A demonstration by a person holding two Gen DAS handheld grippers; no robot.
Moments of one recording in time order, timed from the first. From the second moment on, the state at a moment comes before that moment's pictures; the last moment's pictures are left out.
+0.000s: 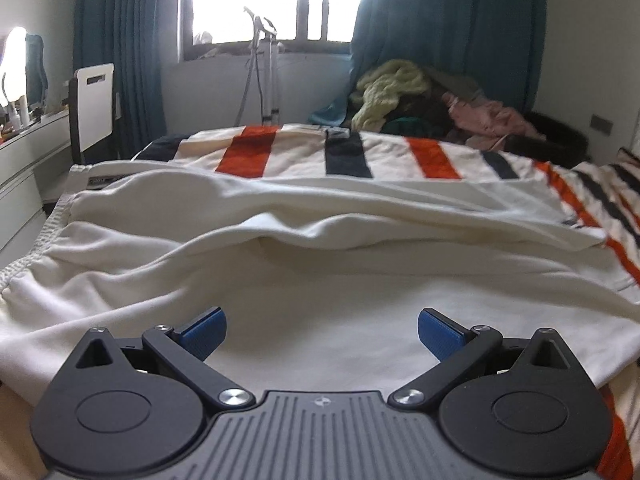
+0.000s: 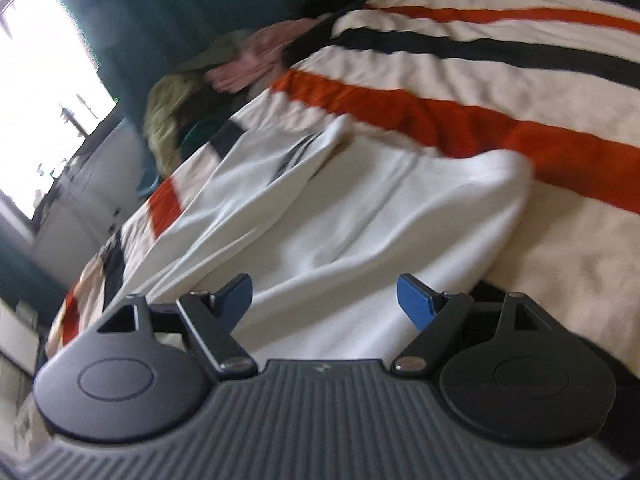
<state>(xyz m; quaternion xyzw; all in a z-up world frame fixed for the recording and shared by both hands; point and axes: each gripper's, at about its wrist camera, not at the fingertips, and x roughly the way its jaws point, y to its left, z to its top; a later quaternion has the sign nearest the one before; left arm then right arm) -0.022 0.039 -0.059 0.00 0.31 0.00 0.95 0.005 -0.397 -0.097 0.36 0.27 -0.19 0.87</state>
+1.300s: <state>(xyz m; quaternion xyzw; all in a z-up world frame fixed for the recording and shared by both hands) -0.073 0.278 -0.017 -0.38 0.23 0.28 0.85 -0.010 -0.534 -0.162 0.62 0.16 -0.19 0.74</state>
